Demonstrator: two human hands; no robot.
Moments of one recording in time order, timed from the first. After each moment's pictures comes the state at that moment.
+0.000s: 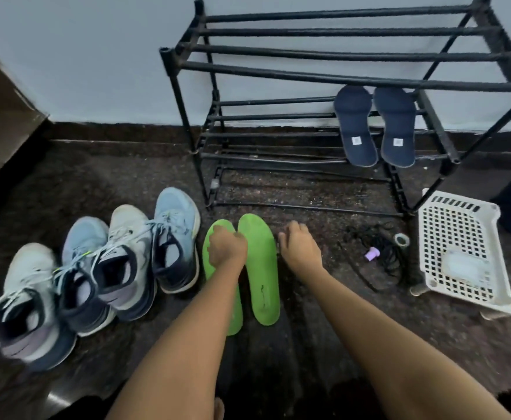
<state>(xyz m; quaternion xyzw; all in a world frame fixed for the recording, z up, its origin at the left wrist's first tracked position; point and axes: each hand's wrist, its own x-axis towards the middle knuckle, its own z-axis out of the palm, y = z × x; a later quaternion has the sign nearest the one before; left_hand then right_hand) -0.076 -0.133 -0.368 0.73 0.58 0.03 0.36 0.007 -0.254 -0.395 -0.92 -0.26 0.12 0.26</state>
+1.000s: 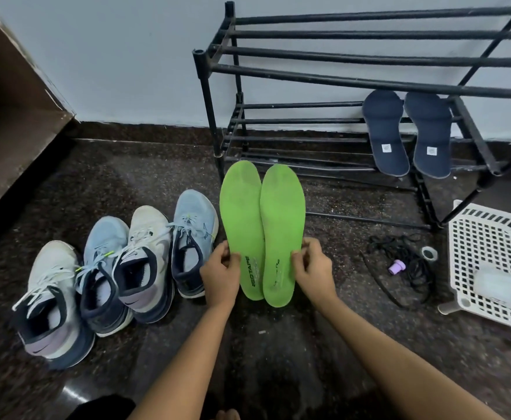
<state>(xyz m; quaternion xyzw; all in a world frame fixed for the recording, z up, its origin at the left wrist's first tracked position) -0.149 -0.123 -0.391 0.71 0.47 0.27 0.44 -0.032 -0.257 -0.402 -0.83 -0.25 0.13 0.49</state>
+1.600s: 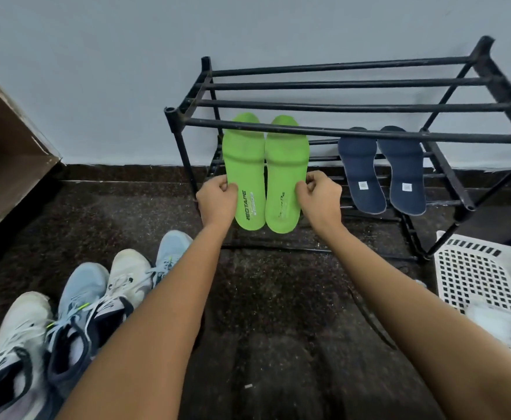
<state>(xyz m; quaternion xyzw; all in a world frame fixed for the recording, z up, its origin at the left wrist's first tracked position) 0.014 -0.042 -0.268 0.76 0.41 0.29 0.42 0.119 -0.192 -0.274 -0.83 -0.23 -0.02 0.51</state>
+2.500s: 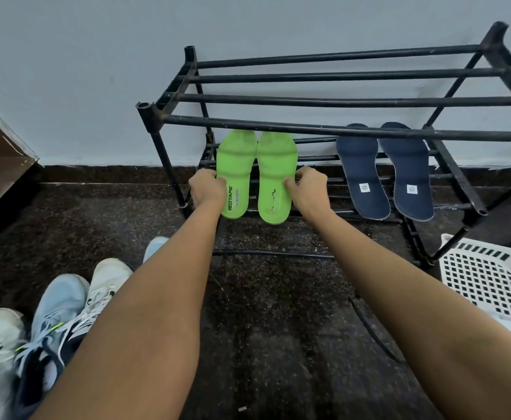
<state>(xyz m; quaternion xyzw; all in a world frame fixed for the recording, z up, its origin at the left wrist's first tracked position) 0.073 0.006 -0.286 0.78 0.48 0.20 0.35 0.175 -0.151 -0.304 -0.87 -0.20 0.05 0.44</state>
